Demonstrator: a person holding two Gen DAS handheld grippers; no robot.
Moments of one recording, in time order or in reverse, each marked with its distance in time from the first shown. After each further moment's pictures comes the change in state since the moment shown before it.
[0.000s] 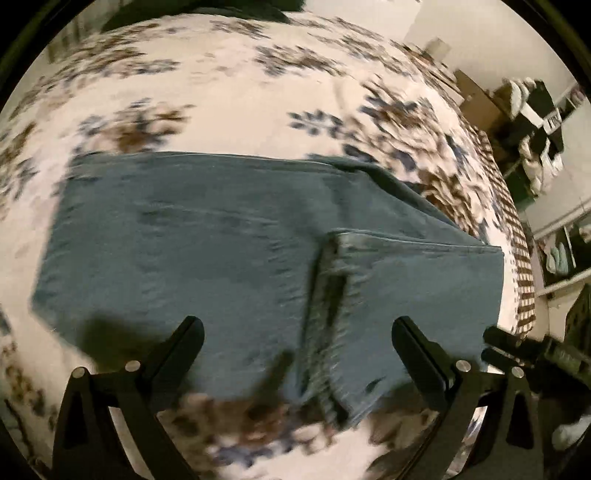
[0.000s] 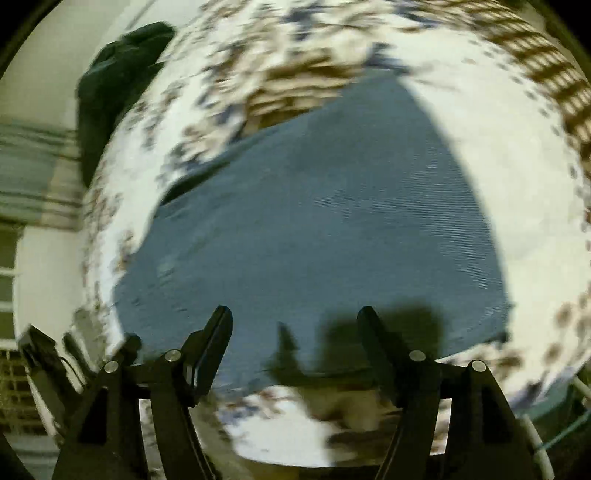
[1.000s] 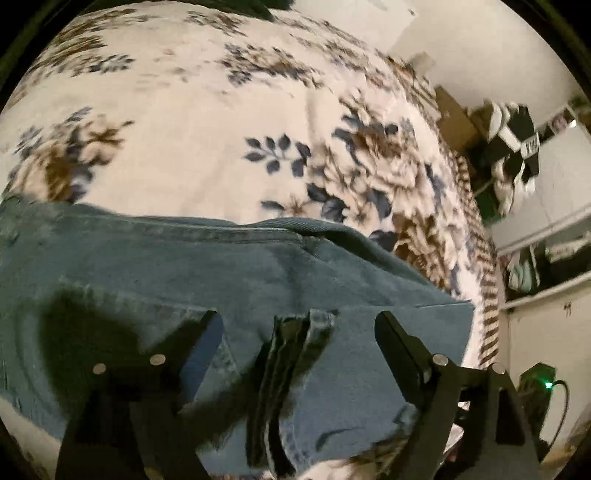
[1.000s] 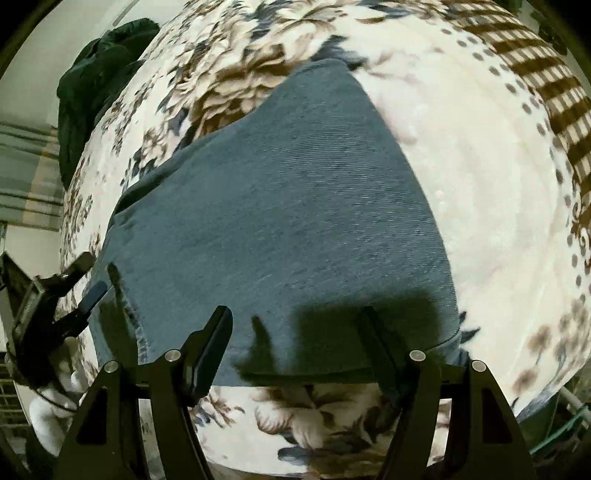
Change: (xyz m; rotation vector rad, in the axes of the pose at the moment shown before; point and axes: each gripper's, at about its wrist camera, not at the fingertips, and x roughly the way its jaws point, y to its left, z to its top) left arm 0.017 0.009 0.061 -0.081 -0.023 -0.173; right arm 0.018 -0.016 0.026 -0.028 0.016 -0.066
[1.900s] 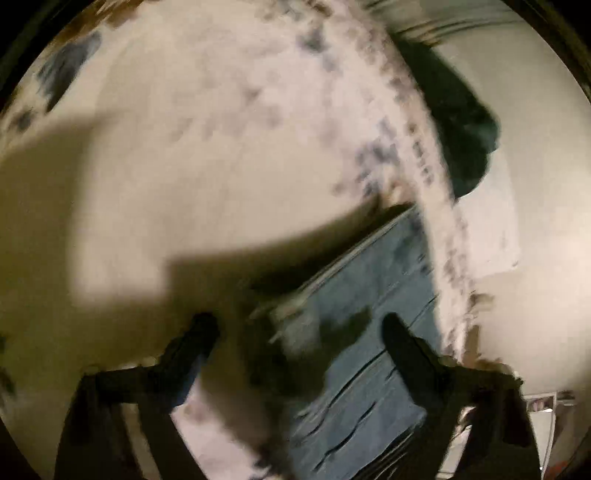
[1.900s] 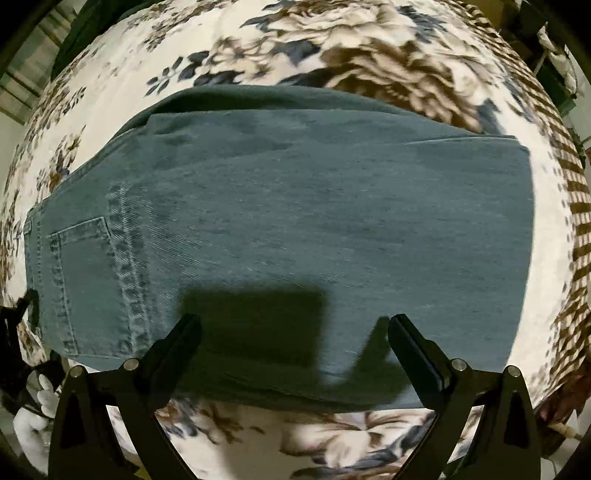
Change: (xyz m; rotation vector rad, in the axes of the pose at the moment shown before) left arm -0.066 0.258 -0.105 -0.854 -0.445 -0.082; right arm 0.064 0.151 -0.013 -0.326 0.061 -0.317
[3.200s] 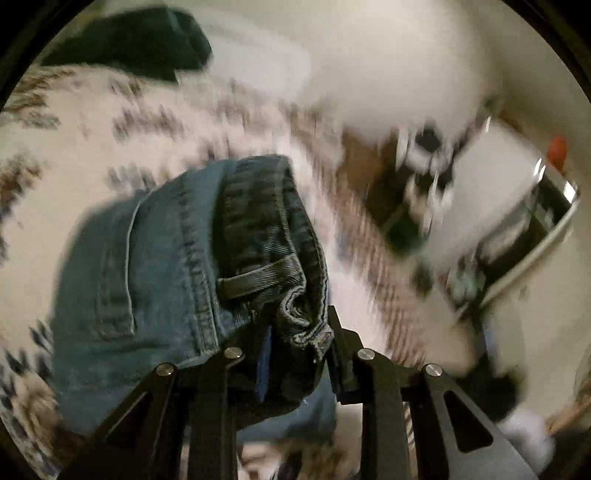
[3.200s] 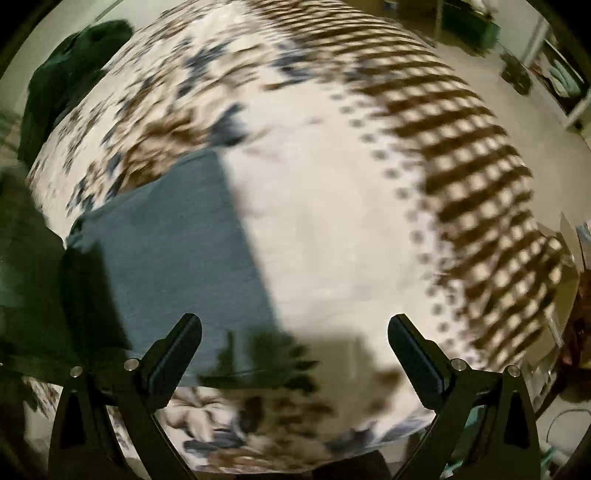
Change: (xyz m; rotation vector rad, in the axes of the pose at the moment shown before) left arm 0.016 -0.257 -0.332 0.980 0.366 -0.249; right arm -0.066 -0.271 -0.052 0.326 -0.107 0.033
